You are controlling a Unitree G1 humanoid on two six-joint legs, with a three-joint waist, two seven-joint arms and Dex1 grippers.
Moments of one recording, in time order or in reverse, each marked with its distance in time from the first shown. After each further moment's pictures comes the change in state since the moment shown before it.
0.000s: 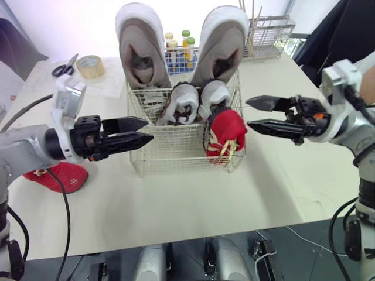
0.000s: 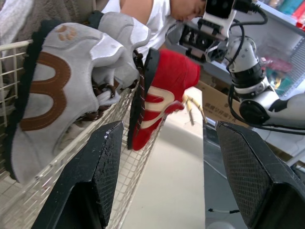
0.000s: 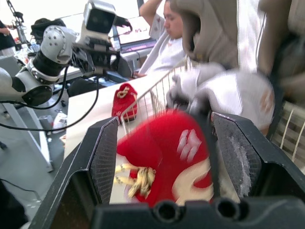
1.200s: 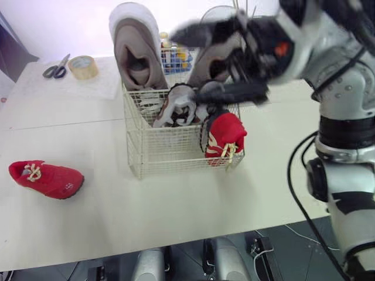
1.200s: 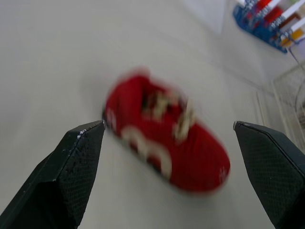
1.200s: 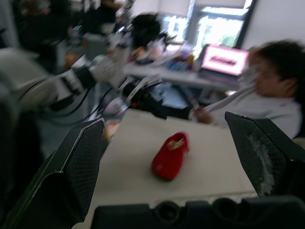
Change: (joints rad) left arm 0.863 -0.232 0.933 0.320 0.296 0.174 0.097; right arm -0.621 0.178 0.325 0.102 -0.021 -0.051 0.206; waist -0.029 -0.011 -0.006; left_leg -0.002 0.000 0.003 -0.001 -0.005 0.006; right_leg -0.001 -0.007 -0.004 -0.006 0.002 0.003
